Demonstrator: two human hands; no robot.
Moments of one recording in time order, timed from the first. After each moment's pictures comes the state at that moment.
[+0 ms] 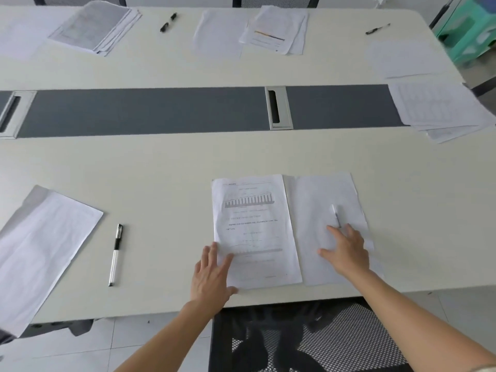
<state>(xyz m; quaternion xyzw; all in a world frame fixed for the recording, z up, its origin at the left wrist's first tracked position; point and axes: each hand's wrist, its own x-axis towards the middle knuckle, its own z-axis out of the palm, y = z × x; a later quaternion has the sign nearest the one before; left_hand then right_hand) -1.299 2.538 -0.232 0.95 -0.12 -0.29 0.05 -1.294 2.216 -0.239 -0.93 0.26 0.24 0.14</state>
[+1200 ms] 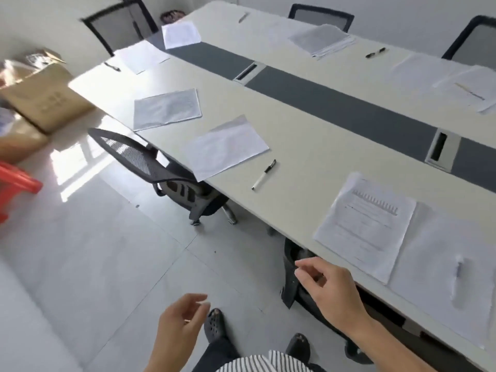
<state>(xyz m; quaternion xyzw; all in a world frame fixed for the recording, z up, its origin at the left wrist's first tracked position) -1.664 2.652 -0.118 0.74 0.45 0.01 0.50 -1.461 2.437 -0.099 -0.86 -0.19 0.24 0.41</state>
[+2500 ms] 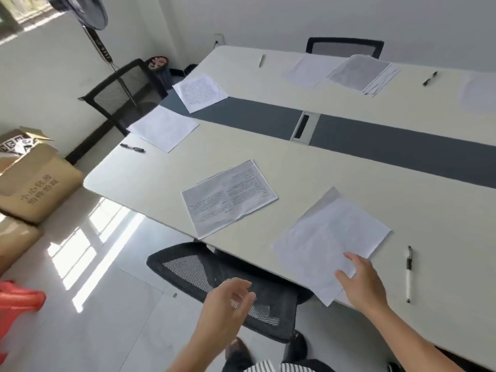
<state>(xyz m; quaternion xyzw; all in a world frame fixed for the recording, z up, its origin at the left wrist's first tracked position) -1.438 3.157 -0.098 0.87 0.21 -0.08 0.44 -1.301 2.890 -0.185 -0.92 0.07 0.20 0.32</state>
